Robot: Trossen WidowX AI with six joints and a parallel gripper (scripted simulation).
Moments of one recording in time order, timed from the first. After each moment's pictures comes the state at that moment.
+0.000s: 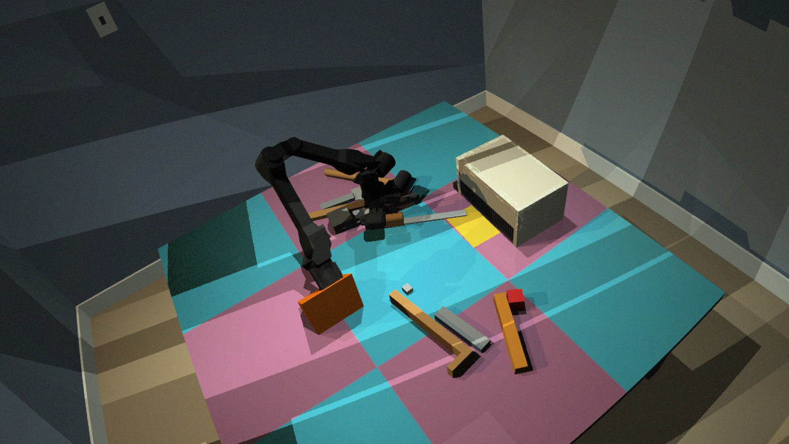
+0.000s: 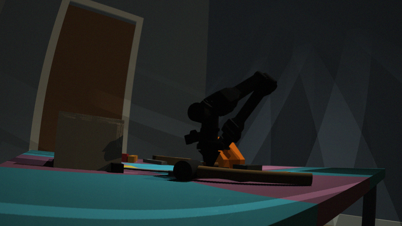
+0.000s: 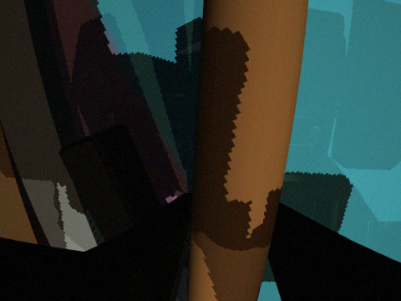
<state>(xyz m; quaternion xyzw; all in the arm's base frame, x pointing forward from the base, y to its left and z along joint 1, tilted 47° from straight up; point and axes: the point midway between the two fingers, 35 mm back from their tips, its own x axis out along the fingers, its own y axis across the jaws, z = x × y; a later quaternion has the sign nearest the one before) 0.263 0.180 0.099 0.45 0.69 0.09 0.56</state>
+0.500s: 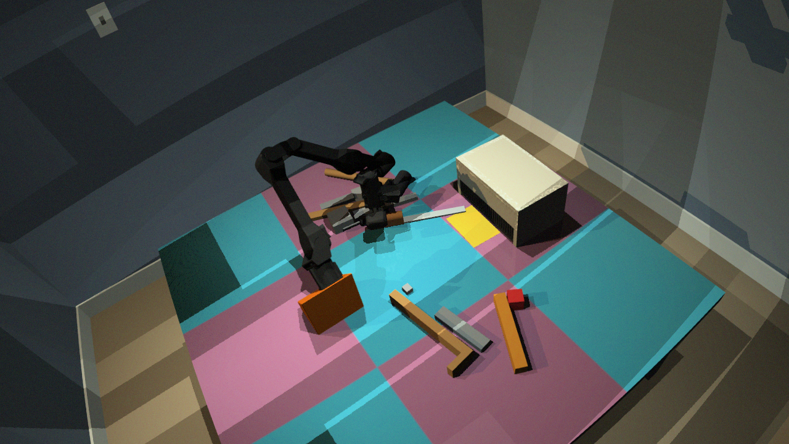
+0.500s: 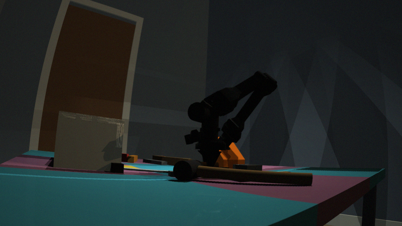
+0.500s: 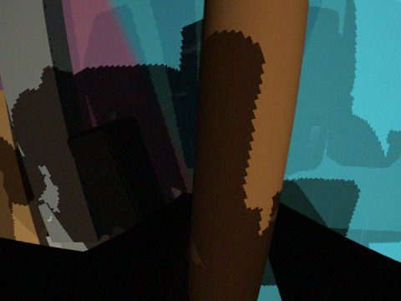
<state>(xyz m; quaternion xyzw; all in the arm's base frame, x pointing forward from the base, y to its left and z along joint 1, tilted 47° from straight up) 0.263 0.180 0.100 0.43 0.69 0.11 0.57</state>
